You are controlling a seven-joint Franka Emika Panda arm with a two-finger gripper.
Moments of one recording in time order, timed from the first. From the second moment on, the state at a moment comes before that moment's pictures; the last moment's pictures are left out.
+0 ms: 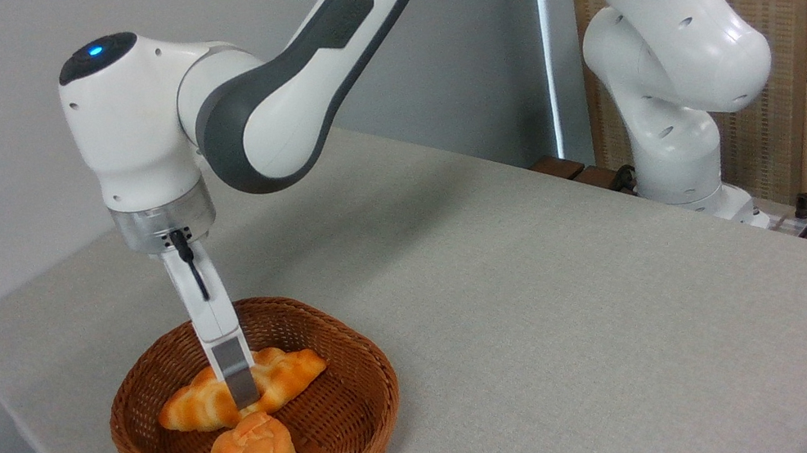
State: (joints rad) arm -0.22 0.25 -0.02 -1.77 -0.08 2.11 0.86
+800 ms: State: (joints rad) arm -0.23 0.26 -0.02 -1.78 -0.07 2.16 0.92
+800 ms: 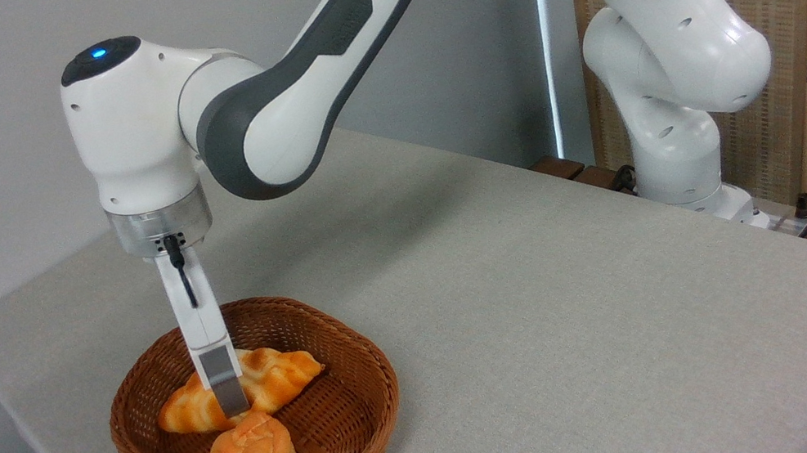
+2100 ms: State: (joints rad) arm -0.22 -0.01 0.07 -1.77 -0.16 1.77 0.92
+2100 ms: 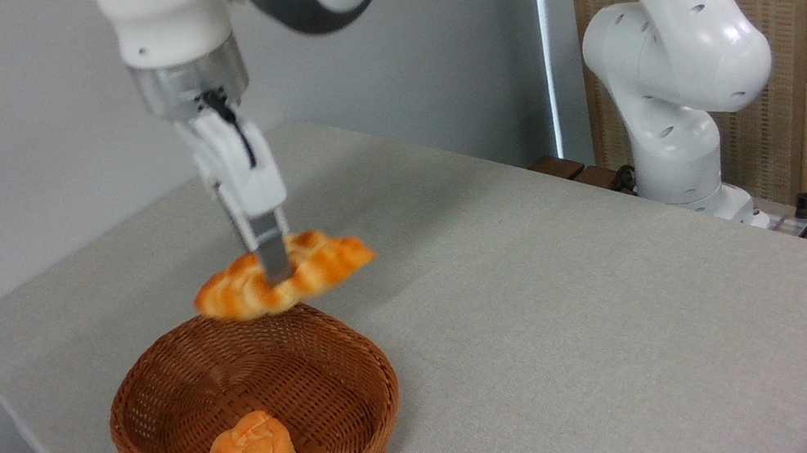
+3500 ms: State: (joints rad) arm -0.29 -0.22 0.03 -2.22 -0.16 1.89 0.92
